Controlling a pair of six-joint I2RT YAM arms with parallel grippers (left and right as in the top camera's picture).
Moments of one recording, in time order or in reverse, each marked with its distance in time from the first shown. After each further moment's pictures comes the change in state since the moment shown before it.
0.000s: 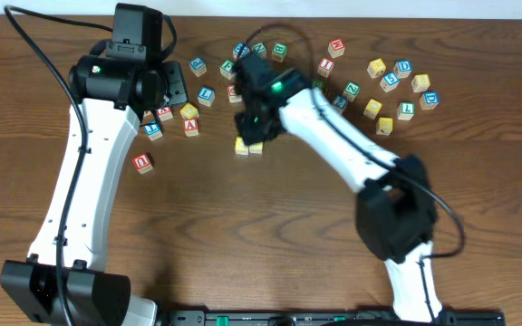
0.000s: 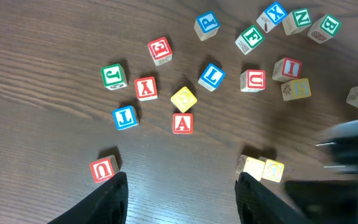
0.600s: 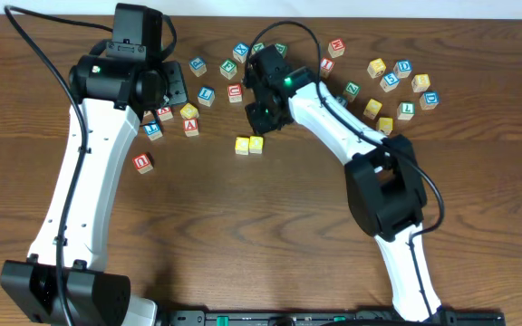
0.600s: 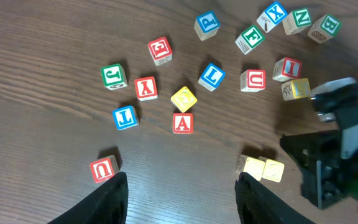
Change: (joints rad) left arm 0.000 0.000 0.000 0.000 0.000 0.000; right arm -0.086 0.154 0.001 0.187 -0.030 -0.151
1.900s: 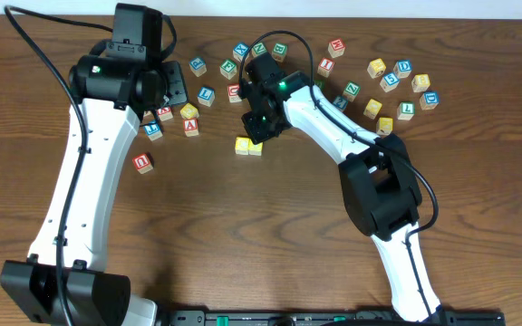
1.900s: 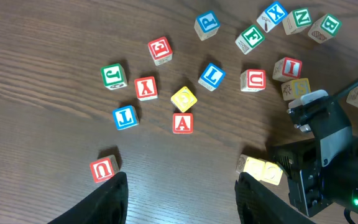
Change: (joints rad) left arm 0.000 0.000 0.000 0.000 0.000 0.000; right arm 0.019 0.017 -0.002 -0.039 -0.047 -0.040
